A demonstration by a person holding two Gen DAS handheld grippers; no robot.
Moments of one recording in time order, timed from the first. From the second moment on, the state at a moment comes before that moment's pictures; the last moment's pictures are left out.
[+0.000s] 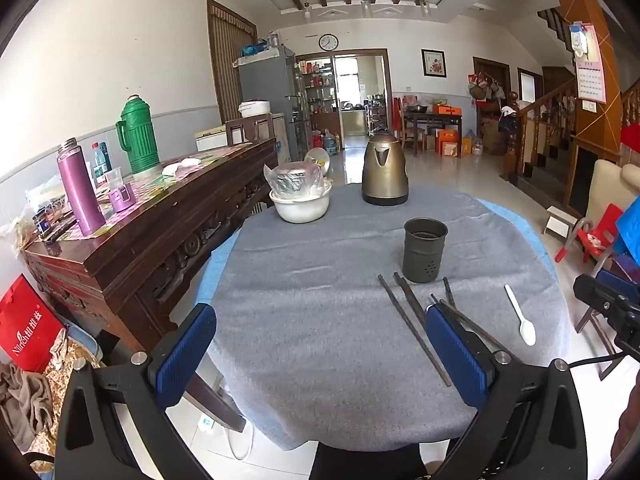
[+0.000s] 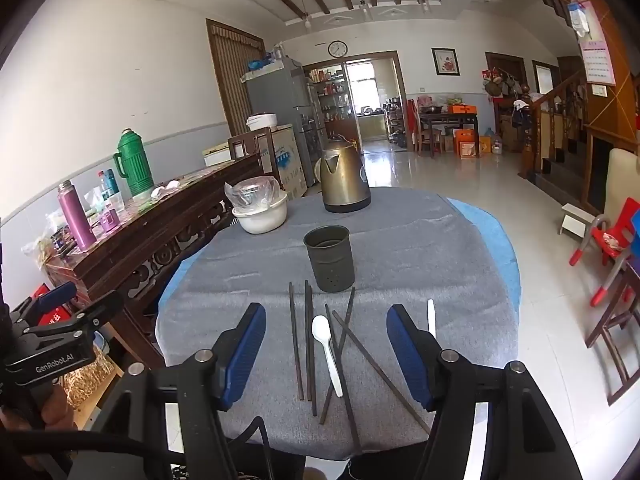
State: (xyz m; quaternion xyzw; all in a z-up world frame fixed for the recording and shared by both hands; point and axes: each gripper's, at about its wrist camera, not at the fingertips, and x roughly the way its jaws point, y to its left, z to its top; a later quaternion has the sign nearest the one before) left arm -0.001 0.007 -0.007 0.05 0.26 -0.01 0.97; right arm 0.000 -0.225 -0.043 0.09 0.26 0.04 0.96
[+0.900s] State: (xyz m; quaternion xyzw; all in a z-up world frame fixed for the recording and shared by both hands) left arm 0.006 -0.001 -0.017 0.07 0.27 0.02 0.96; right arm 0.004 -0.199 -0.055 0.07 0.27 0.05 0.96
